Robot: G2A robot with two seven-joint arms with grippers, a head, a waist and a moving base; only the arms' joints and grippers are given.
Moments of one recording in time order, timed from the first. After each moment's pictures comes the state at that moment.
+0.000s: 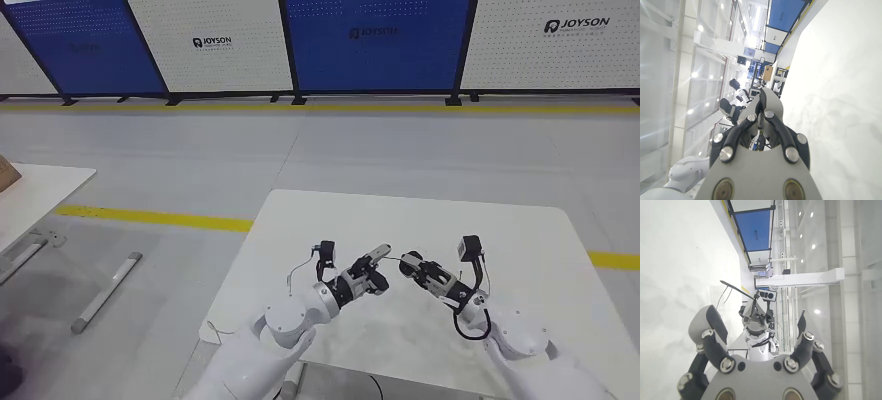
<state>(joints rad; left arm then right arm) 1.38 -1.22 -1.04 -1.65 -0.39 0.02 -0.26 -1.15 -1.08 0.90 -1.40 0.45 -0.23 0.50</state>
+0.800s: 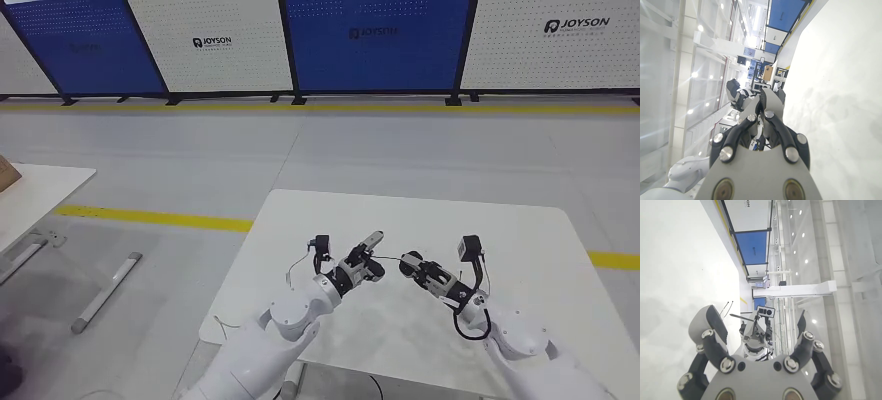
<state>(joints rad) 1.33 -1.24 -1.03 -1.57 -0.43 -0.03 -0.19 -1.15 -1.08 0.90 -1.40 0.45 -0.23 0.50</state>
